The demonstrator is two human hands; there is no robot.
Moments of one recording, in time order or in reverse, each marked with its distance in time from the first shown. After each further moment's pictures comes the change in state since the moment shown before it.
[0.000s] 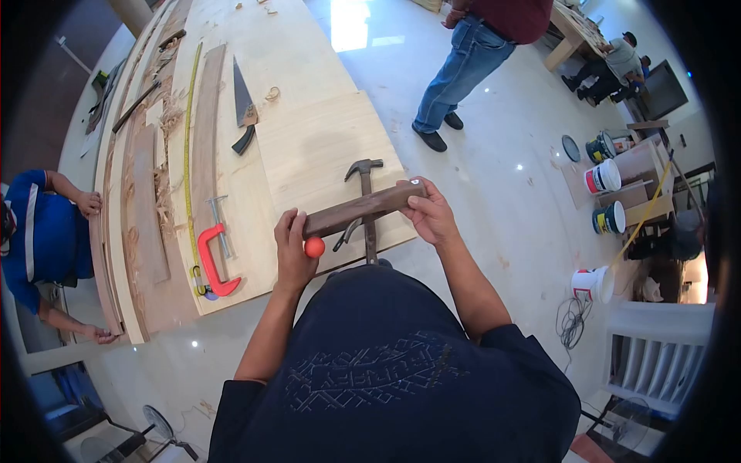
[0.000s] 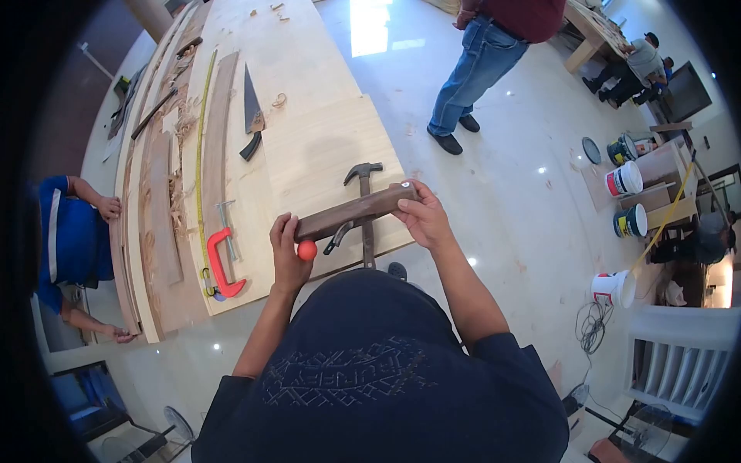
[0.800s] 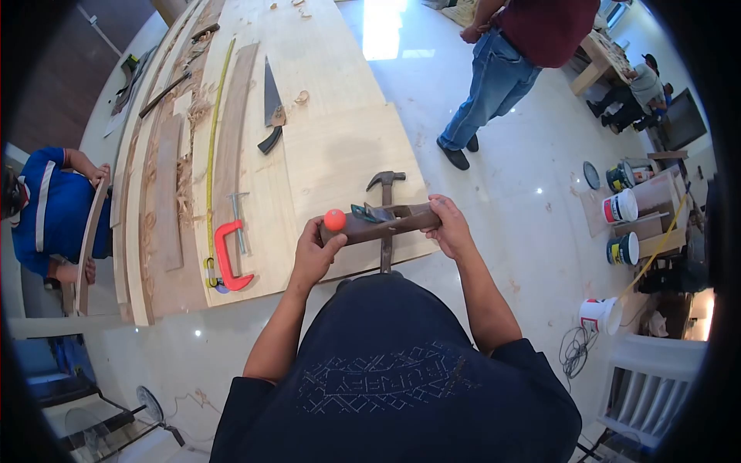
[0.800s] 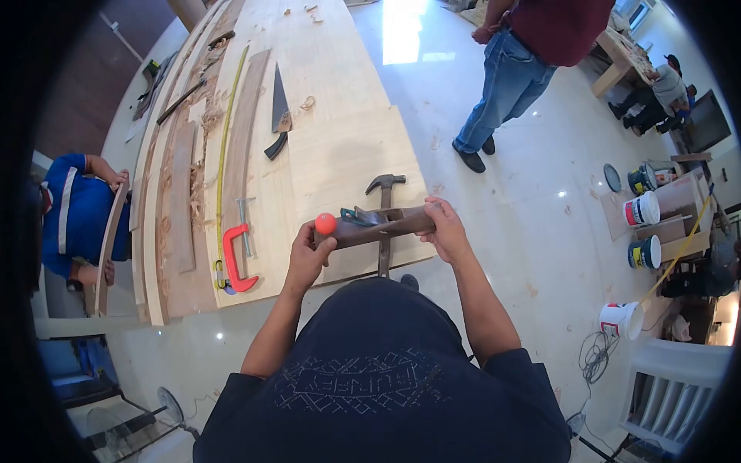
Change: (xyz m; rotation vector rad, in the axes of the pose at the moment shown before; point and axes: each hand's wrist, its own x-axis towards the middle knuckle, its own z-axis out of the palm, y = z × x) left_hand 0.025 0.018 -0.009 -0.712 -0.227 -0.759; right_hand 0.013 -0.008 -0.014 -0.414 0.171 0.194
